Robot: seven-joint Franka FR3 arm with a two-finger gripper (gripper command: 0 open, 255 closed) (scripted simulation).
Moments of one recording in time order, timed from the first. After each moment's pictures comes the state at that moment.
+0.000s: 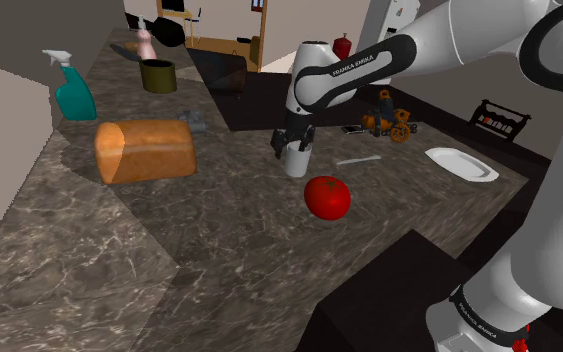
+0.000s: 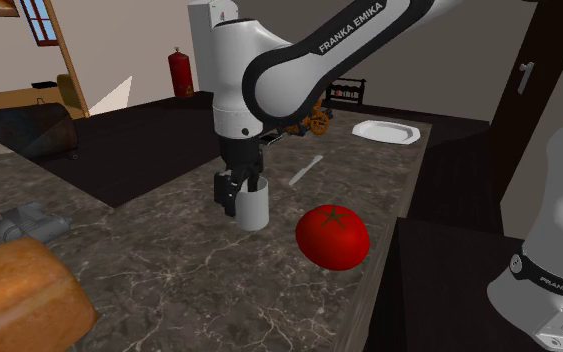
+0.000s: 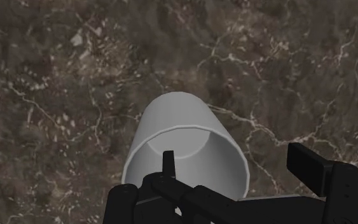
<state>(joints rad) 0.01 0.28 0.14 -1.93 -0.06 2.24 0.27</state>
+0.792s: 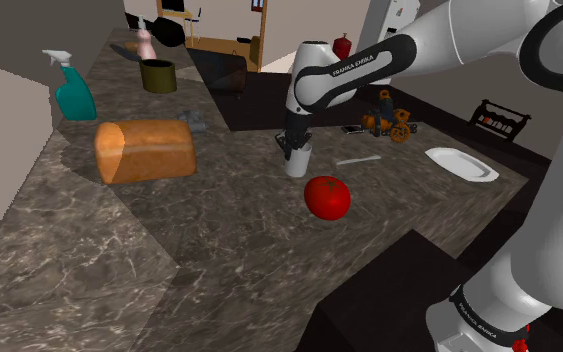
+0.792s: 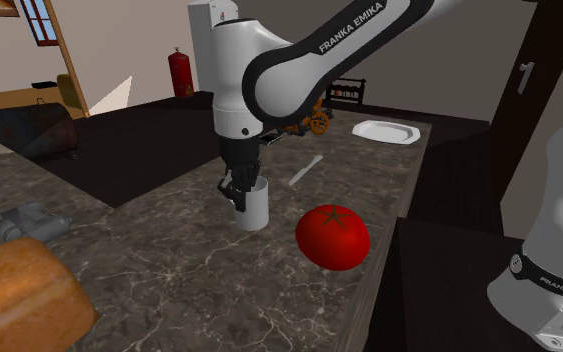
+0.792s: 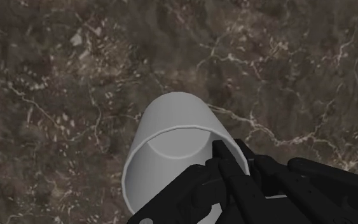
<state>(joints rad) 0.01 0.28 0.14 -1.93 -0.06 2.24 0.27</state>
